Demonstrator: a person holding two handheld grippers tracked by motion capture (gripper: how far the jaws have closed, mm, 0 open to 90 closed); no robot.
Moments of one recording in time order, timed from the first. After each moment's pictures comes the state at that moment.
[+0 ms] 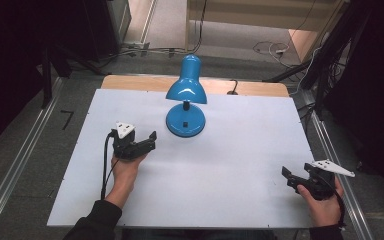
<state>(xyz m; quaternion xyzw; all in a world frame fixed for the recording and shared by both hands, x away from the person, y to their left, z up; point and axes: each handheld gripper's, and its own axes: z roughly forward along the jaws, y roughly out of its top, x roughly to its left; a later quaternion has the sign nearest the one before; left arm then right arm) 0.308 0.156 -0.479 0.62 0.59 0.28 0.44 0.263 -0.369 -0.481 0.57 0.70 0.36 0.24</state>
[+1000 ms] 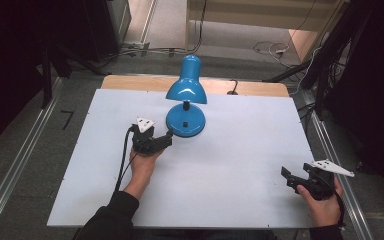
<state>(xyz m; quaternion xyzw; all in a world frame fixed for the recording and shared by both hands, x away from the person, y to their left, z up) 0.334 0.113 -0.485 0.65 0.57 0.26 0.44 0.263 -0.368 -0.481 0.56 0.71 0.36 0.24</state>
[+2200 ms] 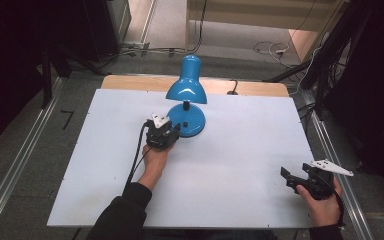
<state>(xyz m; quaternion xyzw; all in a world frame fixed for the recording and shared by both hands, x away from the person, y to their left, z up) 0.358 0.084 -0.492 0.66 0.54 0.25 0.45 0.264 -0.368 -0.483 0.56 0.71 0.36 0.23</state>
